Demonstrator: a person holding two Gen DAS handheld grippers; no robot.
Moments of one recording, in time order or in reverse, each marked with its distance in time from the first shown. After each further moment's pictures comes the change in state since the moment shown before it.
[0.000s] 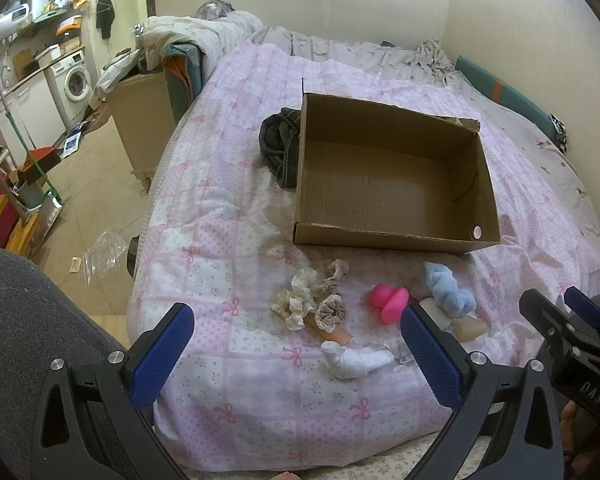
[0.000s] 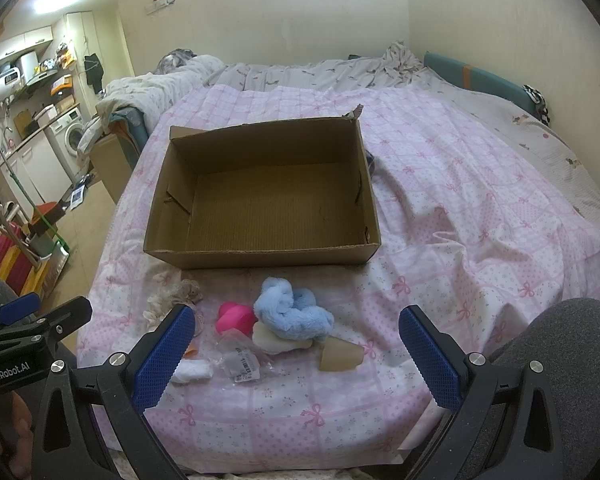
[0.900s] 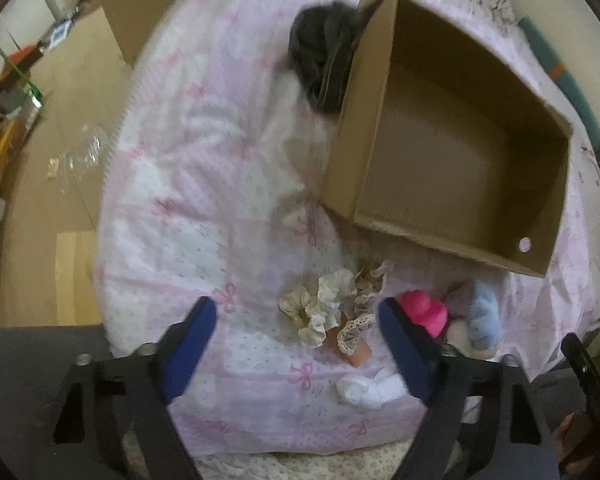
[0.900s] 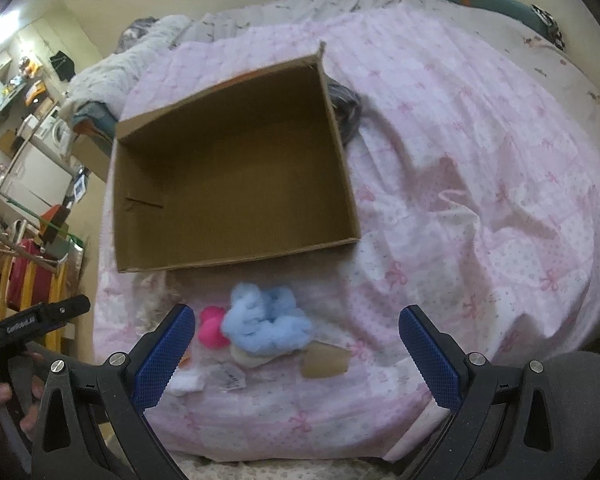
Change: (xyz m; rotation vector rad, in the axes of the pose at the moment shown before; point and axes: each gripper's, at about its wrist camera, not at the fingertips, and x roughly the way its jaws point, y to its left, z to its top) left arm 0.133 0.042 0.056 -0.178 0.488 -0.043; right arm 0.064 -0.059 0.051 0.147 0.312 0.075
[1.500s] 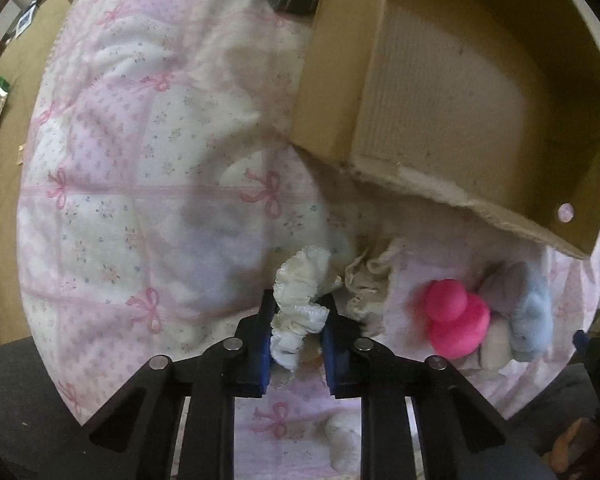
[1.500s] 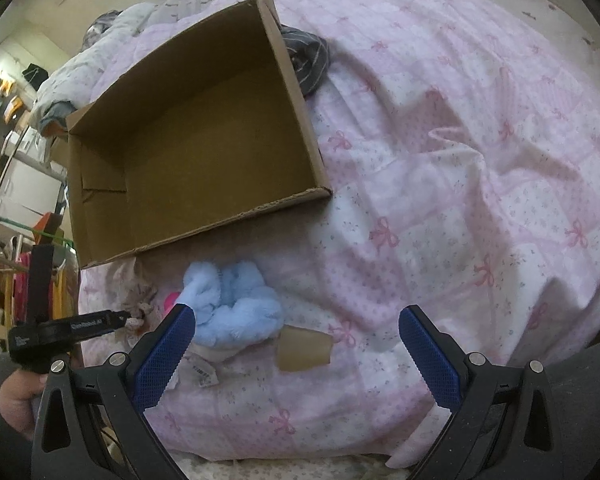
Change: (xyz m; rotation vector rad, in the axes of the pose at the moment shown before) left arm 0.084 -0.021 0.003 0.059 0.153 -0.024; right arm 0.041 -0.030 -0.009 0.107 0.092 0.019
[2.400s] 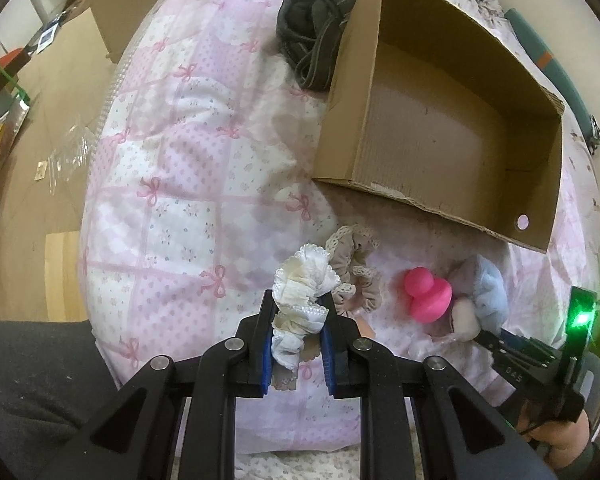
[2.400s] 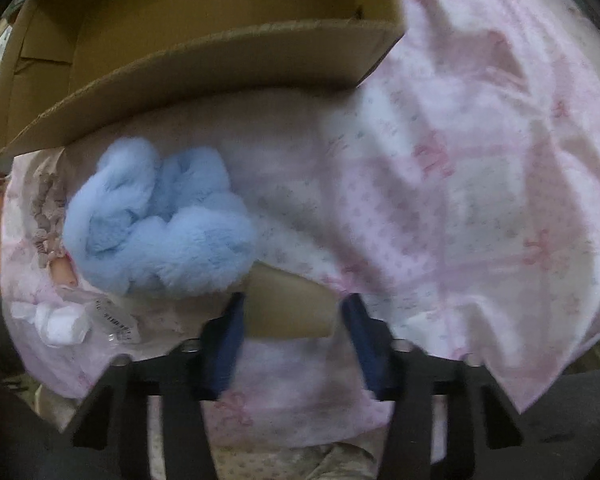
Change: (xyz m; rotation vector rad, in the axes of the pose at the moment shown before) left arm -0.085 0.029 -0.055 -0.009 -0.178 -0.011; right arm 0.086 0.025 -0.020 -0.196 0.289 -0.185
